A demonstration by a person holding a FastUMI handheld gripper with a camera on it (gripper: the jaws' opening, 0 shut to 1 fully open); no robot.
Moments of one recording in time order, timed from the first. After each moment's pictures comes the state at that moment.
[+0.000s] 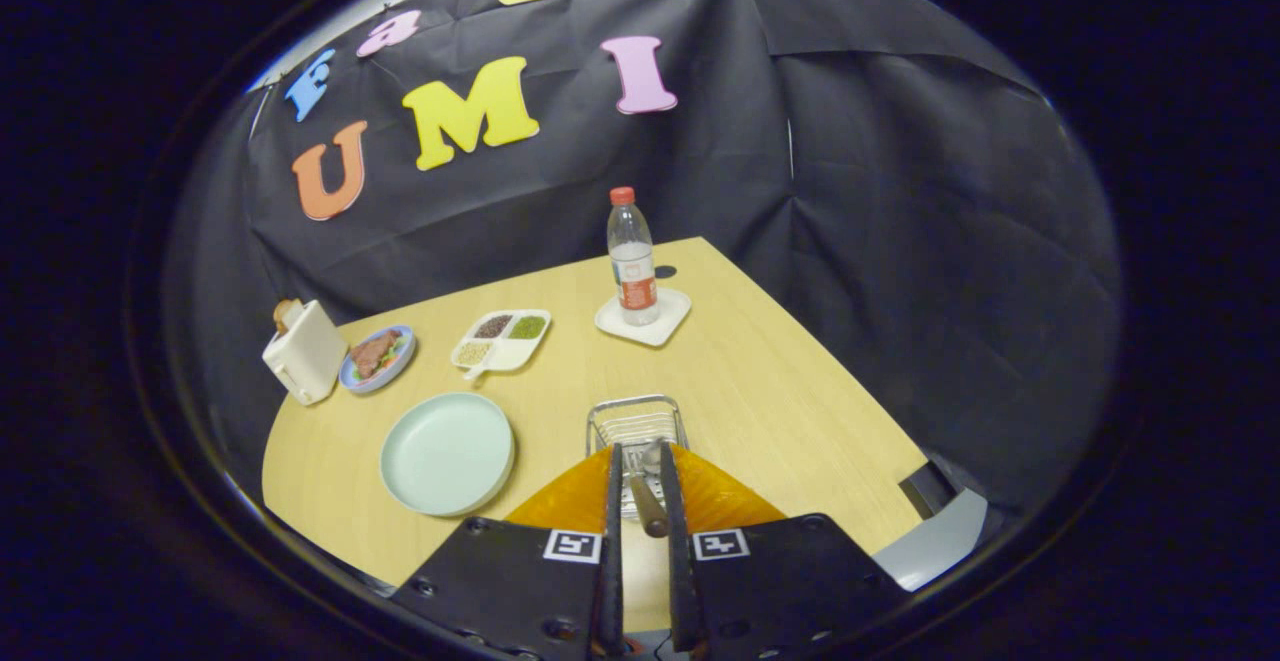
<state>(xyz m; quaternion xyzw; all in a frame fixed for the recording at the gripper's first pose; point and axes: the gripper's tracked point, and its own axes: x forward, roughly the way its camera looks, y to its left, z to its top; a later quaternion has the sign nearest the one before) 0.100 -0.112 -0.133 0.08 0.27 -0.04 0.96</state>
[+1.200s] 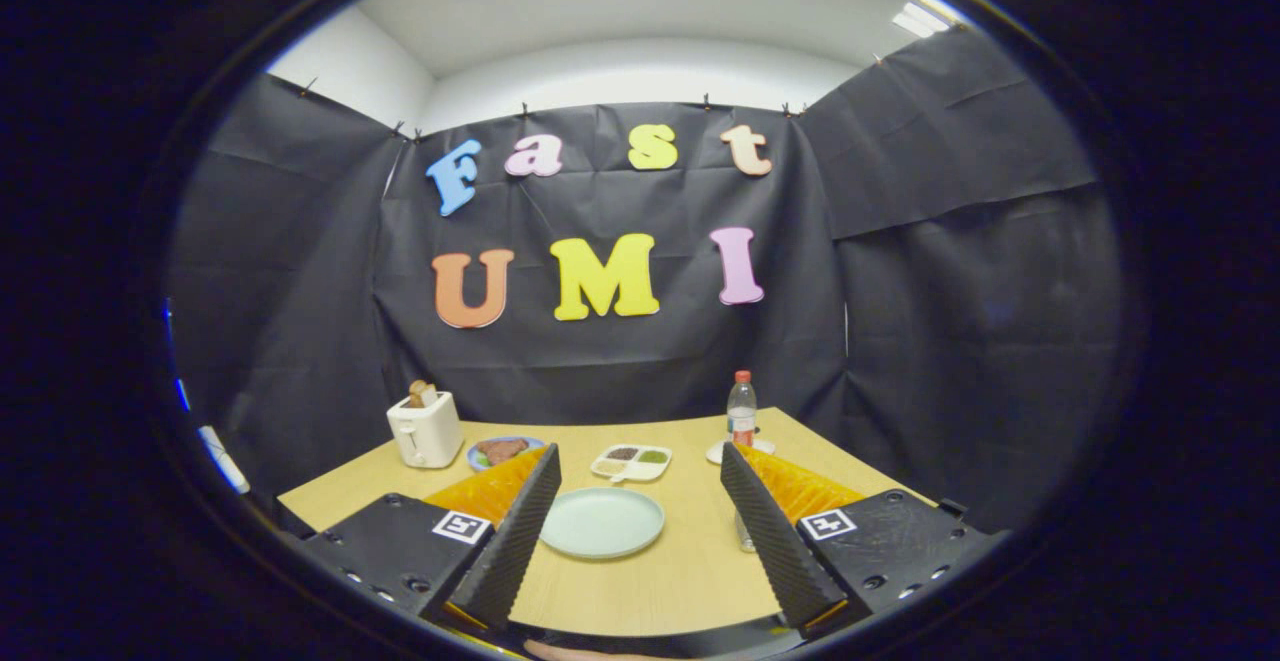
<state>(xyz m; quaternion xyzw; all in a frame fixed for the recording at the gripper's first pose) -0.061 0.049 -0.028 0.02 0.00 0.04 1.00</state>
